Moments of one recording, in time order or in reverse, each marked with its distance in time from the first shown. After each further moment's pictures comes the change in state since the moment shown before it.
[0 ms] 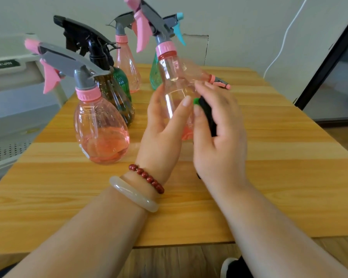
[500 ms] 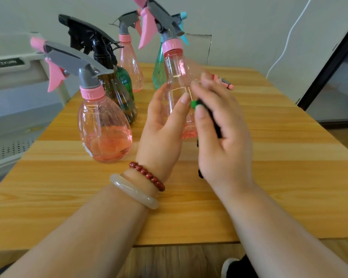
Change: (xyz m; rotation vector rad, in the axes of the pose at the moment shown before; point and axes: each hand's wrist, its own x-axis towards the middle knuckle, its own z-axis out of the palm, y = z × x) left_hand 0.002 0.000 -0.001 -0.042 0.065 -0.045; right_hand -0.002 0.000 -0.004 0.074 -0.066 -0.105
